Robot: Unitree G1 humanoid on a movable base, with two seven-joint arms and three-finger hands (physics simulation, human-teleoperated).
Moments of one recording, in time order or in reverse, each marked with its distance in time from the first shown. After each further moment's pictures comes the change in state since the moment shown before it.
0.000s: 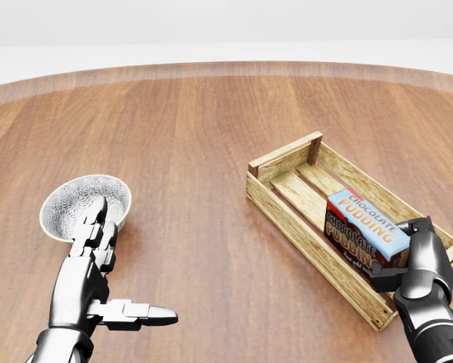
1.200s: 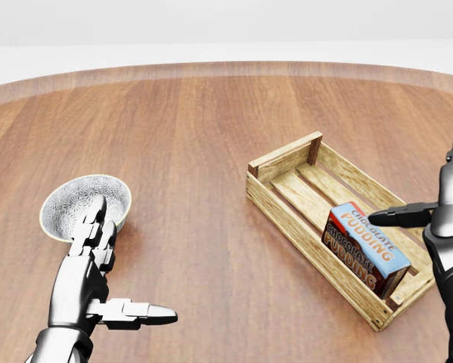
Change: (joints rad) left arm -0.001 0.000 0.001 -0.007 -0.001 0.009 0.002; right arm -0.181 -0.119 0.023 -0.028 0.009 0.000 0.065
